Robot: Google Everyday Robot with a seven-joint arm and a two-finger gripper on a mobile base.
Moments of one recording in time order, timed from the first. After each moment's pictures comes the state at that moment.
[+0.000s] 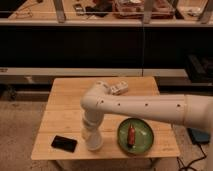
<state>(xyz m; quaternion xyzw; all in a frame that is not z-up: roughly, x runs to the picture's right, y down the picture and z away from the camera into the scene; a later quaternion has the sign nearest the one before) -0.059 0.176 0.686 -0.03 -0.37 -0.87 0.32</state>
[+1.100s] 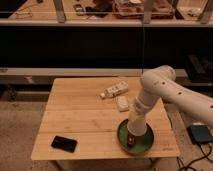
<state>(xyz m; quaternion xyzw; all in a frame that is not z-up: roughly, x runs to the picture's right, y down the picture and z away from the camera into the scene) 0.161 0.137 0.696 -0.09 -0.34 -0.81 0.47</state>
